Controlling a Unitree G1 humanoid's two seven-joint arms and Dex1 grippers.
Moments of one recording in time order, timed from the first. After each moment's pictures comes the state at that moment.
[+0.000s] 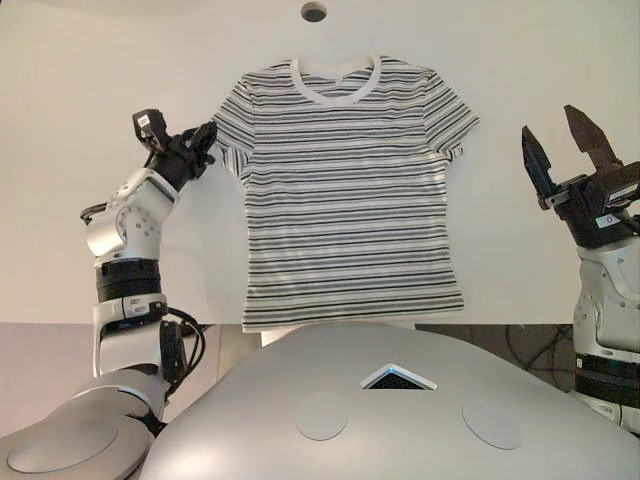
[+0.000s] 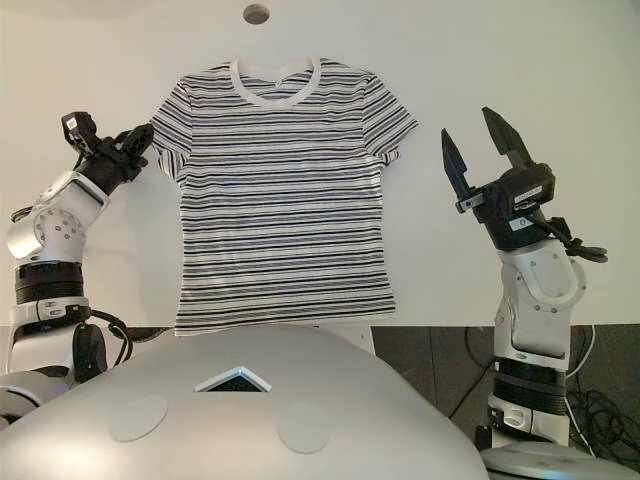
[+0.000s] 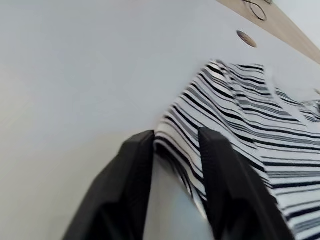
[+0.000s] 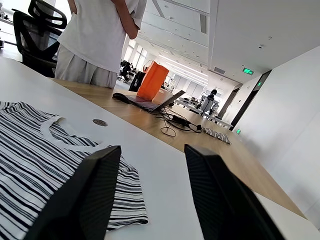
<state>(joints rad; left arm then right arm) -0.09 0.40 0.20 0.21 -0.65 0.56 -0.33 0.39 -0.48 -0.24 -0.24 0.27 -0.36 0.54</state>
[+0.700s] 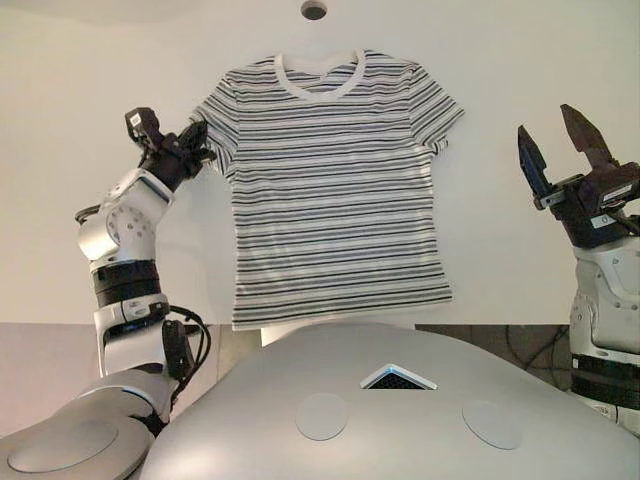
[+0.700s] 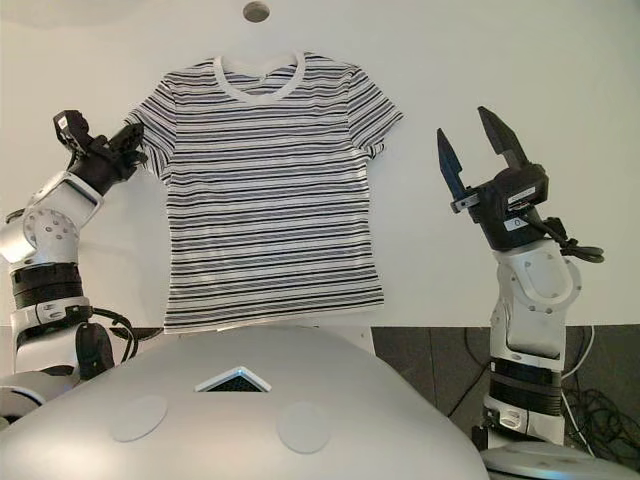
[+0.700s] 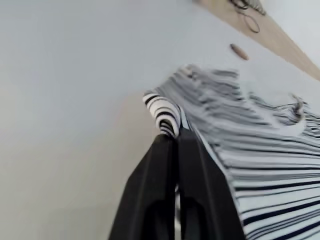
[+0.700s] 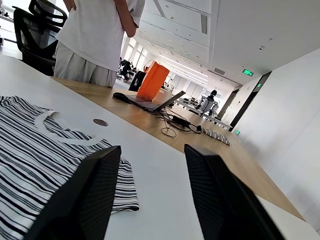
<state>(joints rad) -0.08 0.36 0.26 0.09 -0.59 0.58 -0.34 0.39 -0.46 -0.23 -0.26 0.23 -0.36 0.52</state>
